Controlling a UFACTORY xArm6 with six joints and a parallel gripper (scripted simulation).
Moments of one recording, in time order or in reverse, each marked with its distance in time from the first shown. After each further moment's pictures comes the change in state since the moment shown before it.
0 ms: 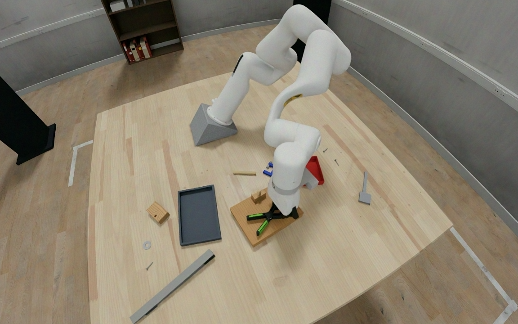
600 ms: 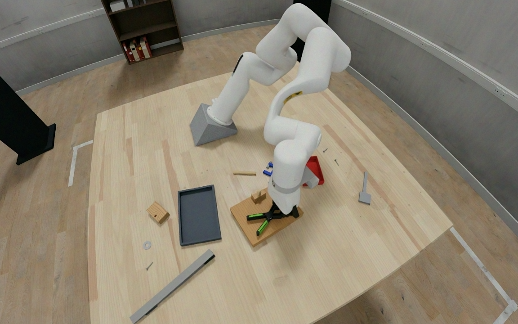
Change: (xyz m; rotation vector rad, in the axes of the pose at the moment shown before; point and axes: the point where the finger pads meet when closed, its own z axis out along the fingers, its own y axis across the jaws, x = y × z) arm 0.000 0.000 -0.009 0.000 0.000 0.000
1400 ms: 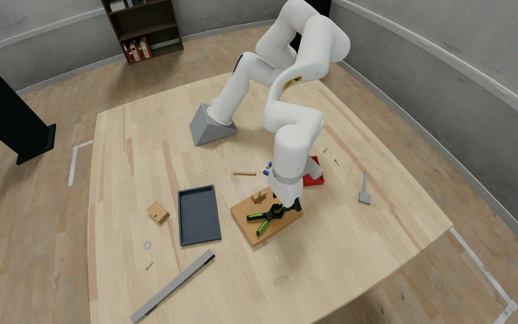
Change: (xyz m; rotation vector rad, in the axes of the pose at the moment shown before) arm 0.000 0.000 -0.047 -0.001 -0.001 0.000
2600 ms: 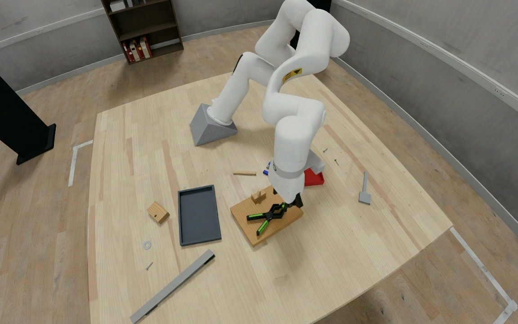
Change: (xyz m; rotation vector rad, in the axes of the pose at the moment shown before) arm 0.000 0.000 -0.025 0.001 0.001 0.000
